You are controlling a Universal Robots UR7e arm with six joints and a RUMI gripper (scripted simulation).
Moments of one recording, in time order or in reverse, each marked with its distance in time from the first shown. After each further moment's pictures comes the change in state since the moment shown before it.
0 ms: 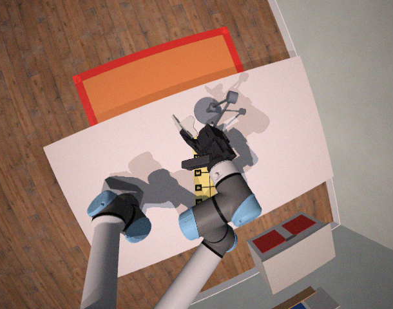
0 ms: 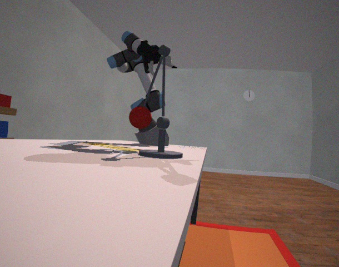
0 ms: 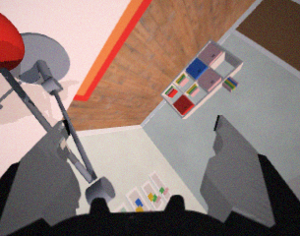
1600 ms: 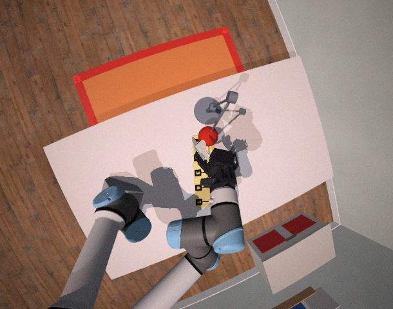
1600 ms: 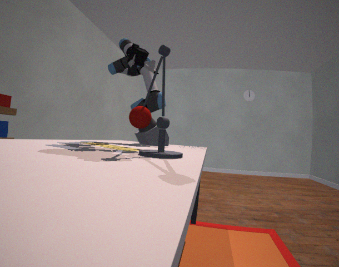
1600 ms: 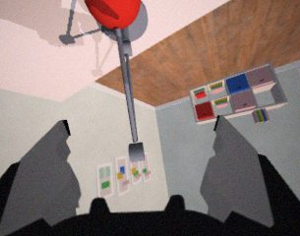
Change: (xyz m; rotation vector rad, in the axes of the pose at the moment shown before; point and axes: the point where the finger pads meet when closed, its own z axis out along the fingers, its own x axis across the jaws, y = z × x) arm -0.089 -0.003 -0.061 -0.138 -0.324 -0.391
